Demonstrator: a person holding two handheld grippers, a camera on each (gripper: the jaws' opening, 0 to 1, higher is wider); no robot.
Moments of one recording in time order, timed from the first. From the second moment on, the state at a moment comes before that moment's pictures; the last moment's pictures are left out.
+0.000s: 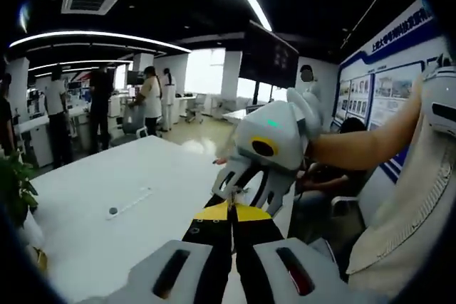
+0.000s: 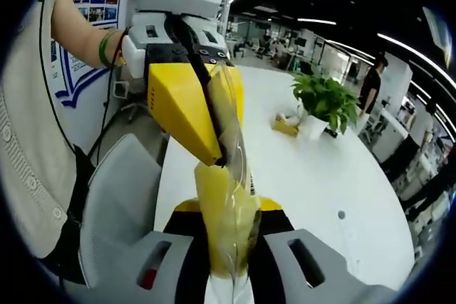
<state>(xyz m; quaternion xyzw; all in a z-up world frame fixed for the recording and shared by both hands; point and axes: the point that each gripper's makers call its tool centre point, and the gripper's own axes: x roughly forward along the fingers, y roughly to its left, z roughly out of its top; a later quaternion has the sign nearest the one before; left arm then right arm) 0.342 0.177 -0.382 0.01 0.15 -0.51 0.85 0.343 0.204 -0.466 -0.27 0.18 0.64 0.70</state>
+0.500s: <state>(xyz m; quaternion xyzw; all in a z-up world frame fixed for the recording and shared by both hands) 0.327 0.155 -0.375 0.02 0.13 -0.52 0.85 0.341 0.203 -0.459 -0.27 0.18 0.64 0.70</state>
